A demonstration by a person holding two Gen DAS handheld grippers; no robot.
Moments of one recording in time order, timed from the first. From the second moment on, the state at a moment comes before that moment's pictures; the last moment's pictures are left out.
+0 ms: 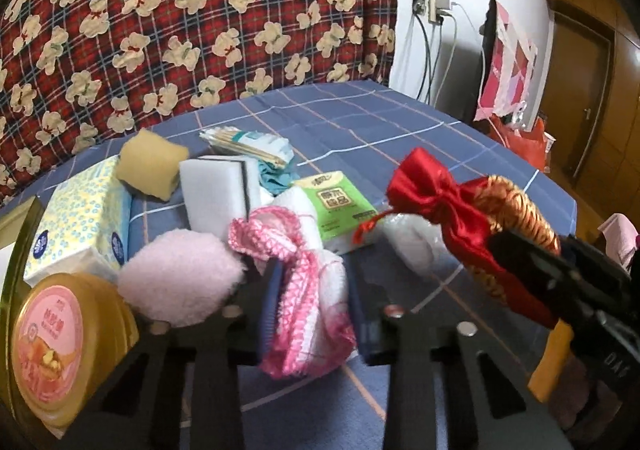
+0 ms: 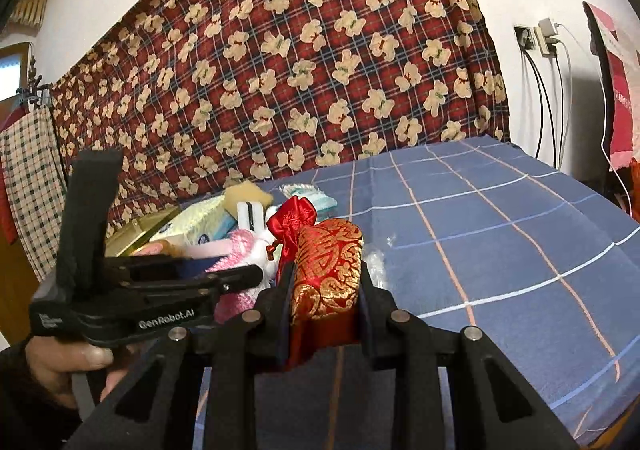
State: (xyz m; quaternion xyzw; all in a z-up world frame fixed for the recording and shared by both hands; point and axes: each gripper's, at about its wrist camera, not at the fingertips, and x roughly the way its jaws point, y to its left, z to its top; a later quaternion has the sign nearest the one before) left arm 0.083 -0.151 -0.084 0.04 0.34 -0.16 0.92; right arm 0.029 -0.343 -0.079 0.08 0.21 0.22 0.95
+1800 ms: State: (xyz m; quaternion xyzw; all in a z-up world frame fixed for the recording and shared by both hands) left arm 0.052 -0.036 -0.050 -0.01 0.17 -0.01 0.98; right arm 0.087 -0.247 -0.037 0.07 0.14 0.23 0.96
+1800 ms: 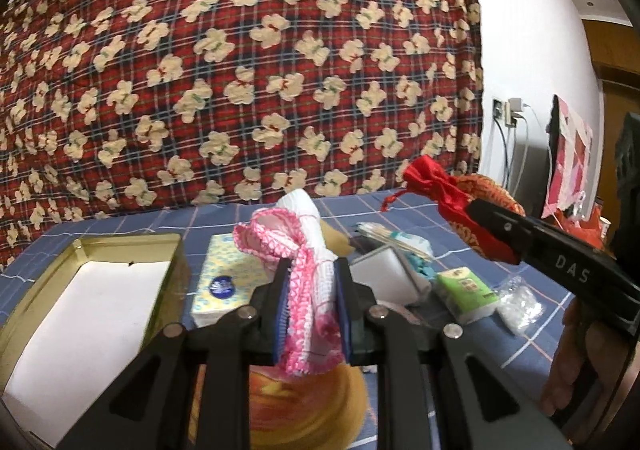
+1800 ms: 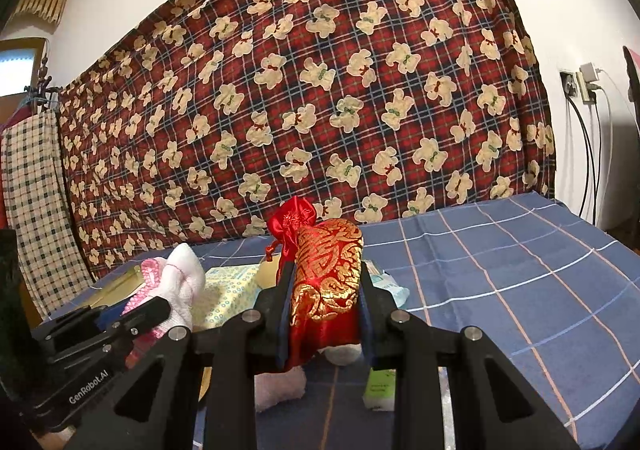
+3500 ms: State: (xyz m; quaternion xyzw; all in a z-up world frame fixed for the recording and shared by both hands) left arm 0.037 0.028 -0.049 -0.04 0.16 0.06 0.99; right arm 0.083 -0.143 -0.038 -0.01 0.13 0.27 0.95
